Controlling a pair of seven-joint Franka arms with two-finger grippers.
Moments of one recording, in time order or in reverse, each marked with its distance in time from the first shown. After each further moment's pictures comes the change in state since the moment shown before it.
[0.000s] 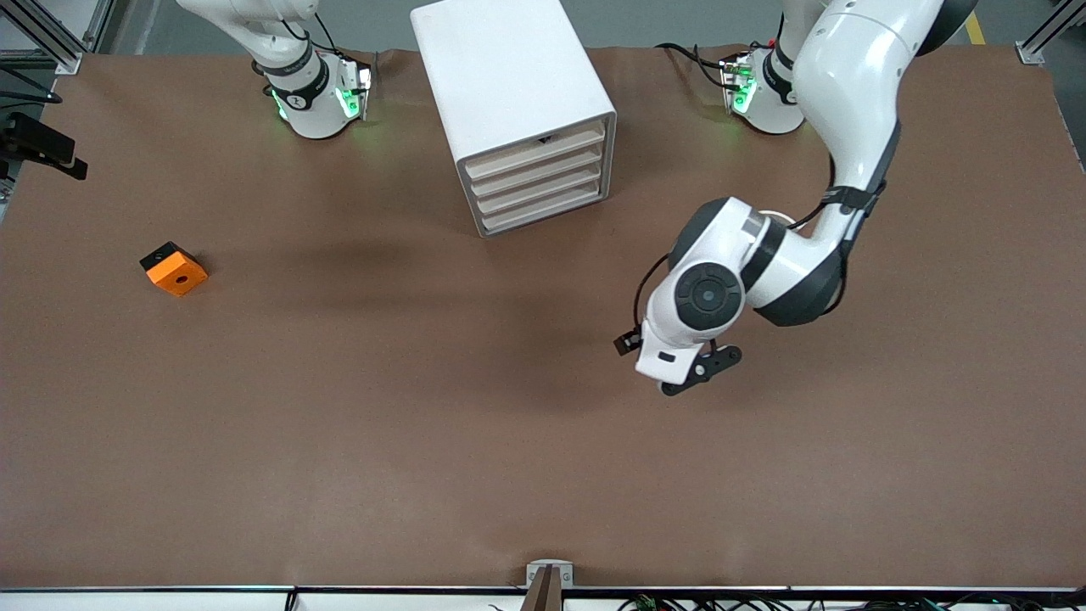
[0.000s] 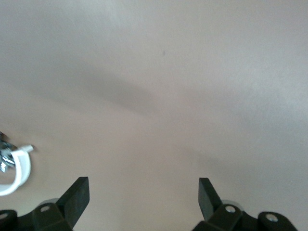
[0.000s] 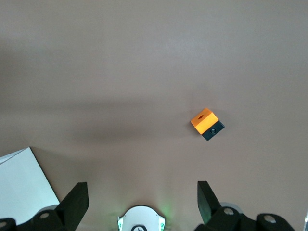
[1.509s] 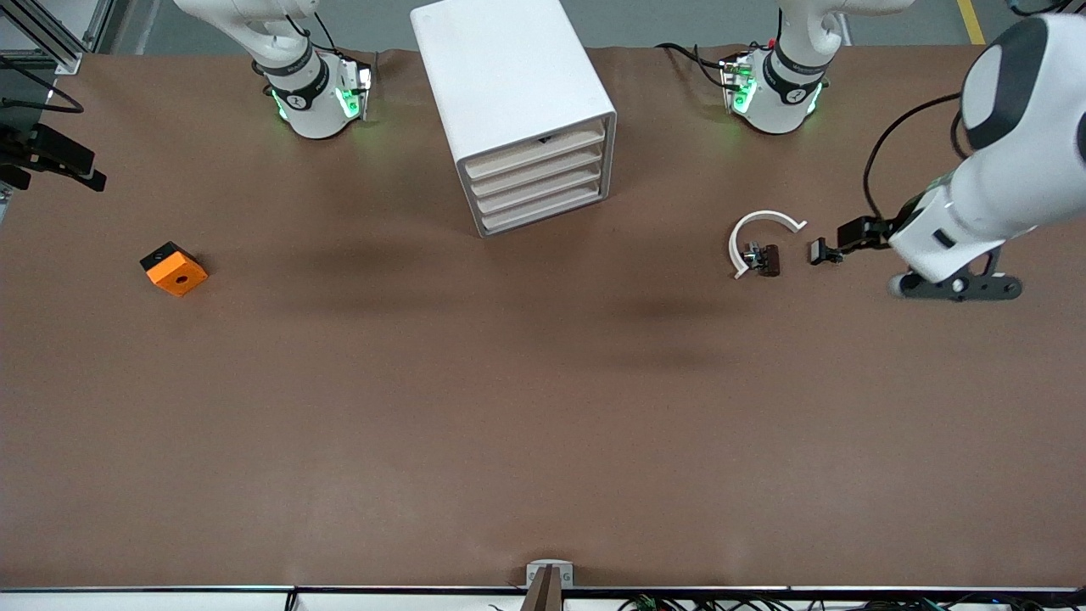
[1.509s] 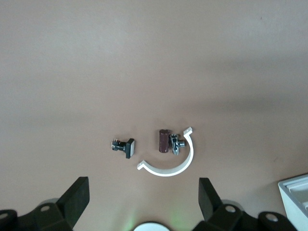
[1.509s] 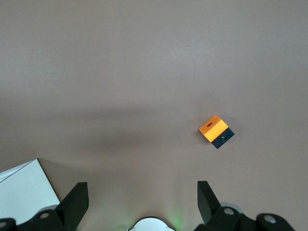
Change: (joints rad) left arm 0.106 -0.654 0.365 -0.442 -0.108 -0.174 0.928; right arm 0.077 -0.038 -0.058 -0.084 0.016 0.080 0.048
